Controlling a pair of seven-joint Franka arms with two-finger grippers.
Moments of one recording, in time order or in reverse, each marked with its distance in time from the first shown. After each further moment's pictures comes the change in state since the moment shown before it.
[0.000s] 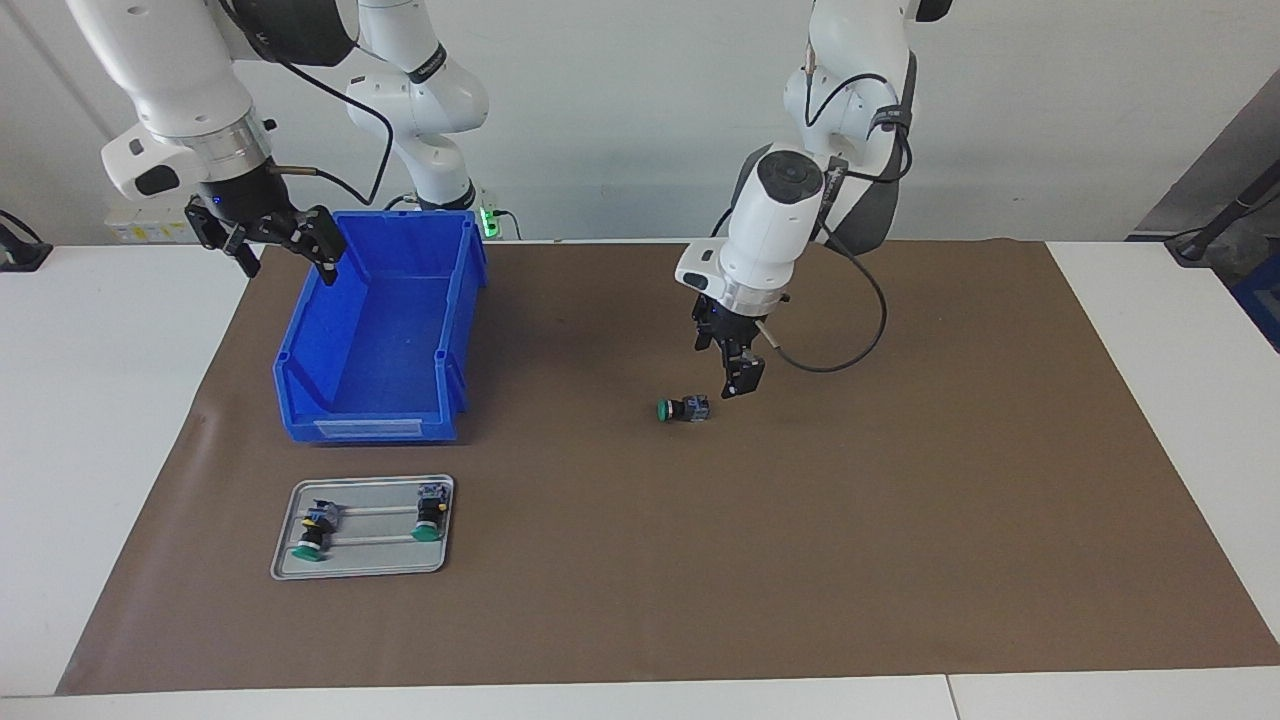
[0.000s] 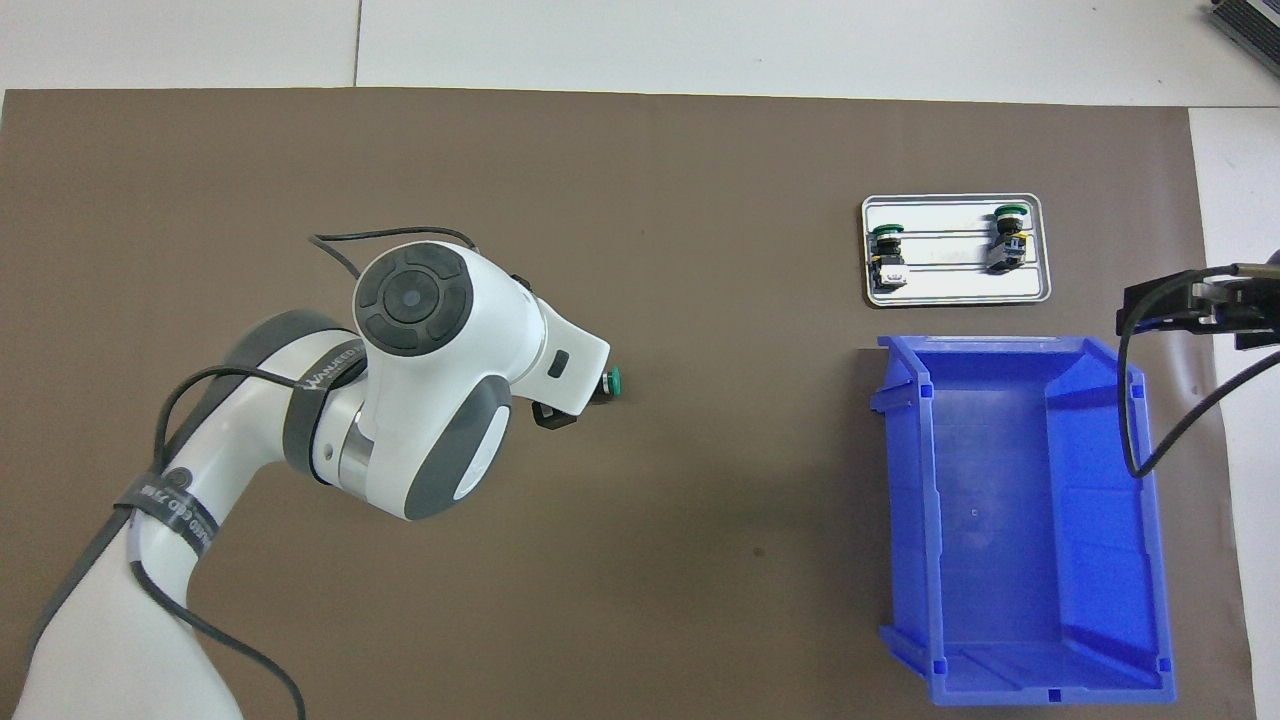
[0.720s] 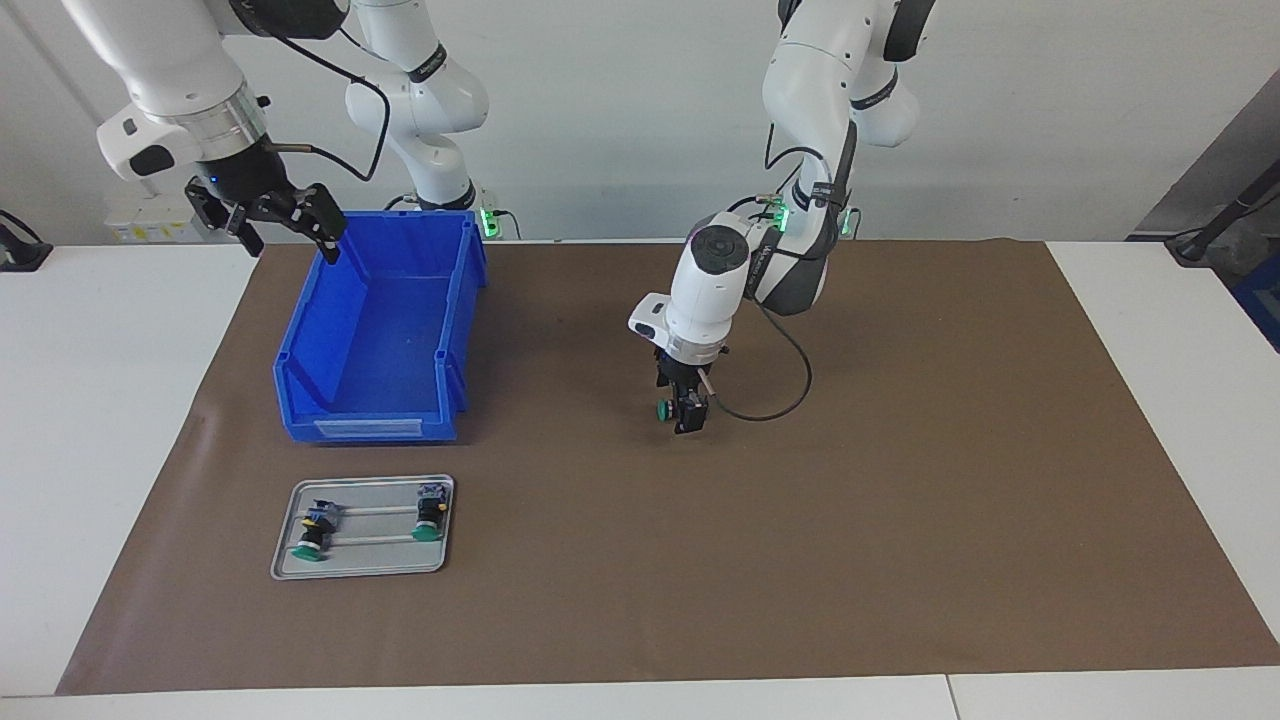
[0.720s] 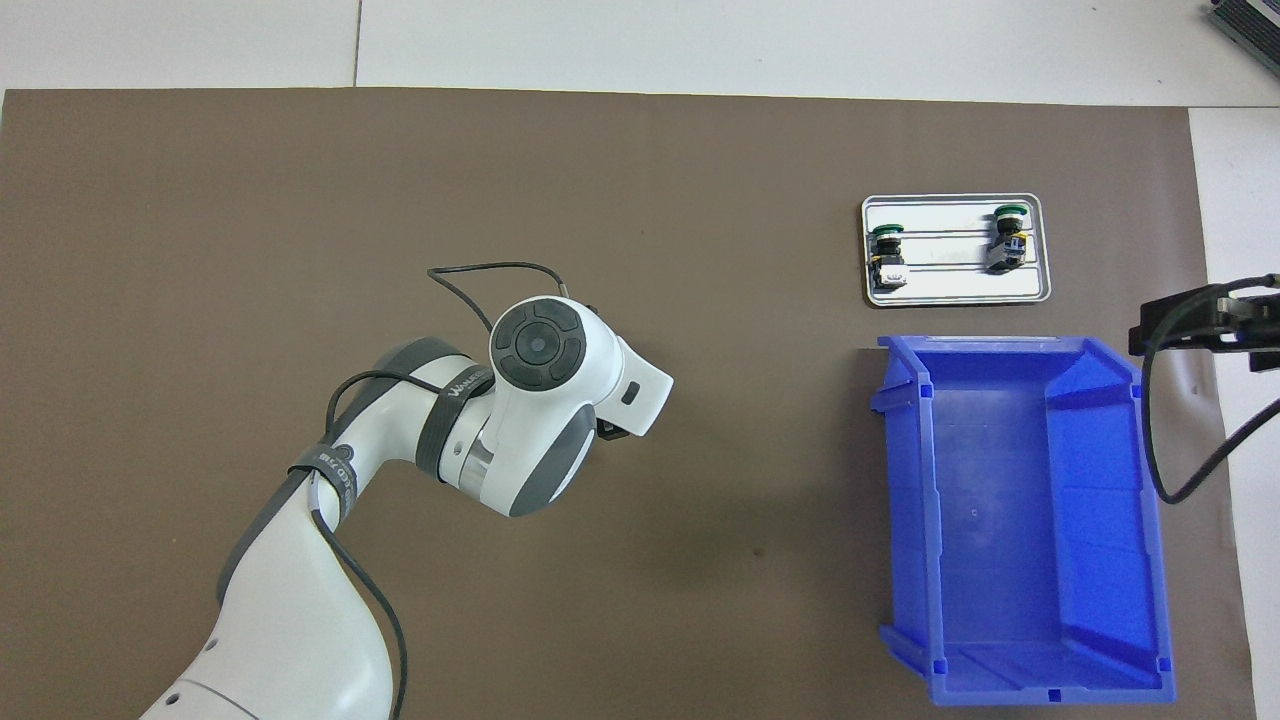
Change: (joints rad) left arm -0.083 0.167 0.000 -0.003 0.002 0.193 0.011; right arm -0.004 -0.009 -0.003 0.043 0.036 -0.092 0.001
